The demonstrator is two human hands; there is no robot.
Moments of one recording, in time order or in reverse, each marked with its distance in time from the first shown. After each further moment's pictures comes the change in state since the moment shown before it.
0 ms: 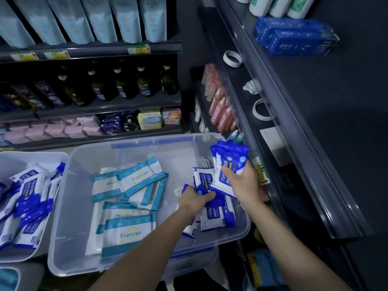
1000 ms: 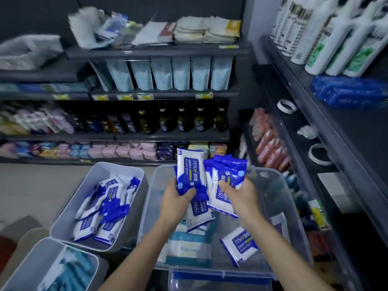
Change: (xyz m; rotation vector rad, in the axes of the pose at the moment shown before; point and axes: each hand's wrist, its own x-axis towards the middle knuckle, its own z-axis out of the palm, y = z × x) left_hand -0.102 0.004 -0.199 -0.346 0.453 0.468; right_hand -0.073 -0.112 0.118 0.173 -0.257 -0.076
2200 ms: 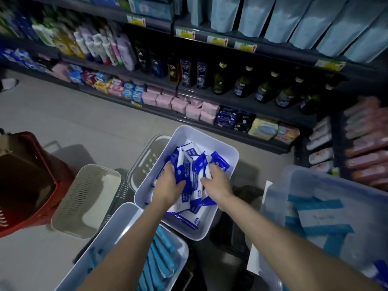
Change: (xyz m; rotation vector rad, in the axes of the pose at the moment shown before) left_hand 0.141 -0.151 -0.302 0.544 0.082 -0.213; right_hand 0.007 0.076 0.392 -0.532 -0.468 0.211
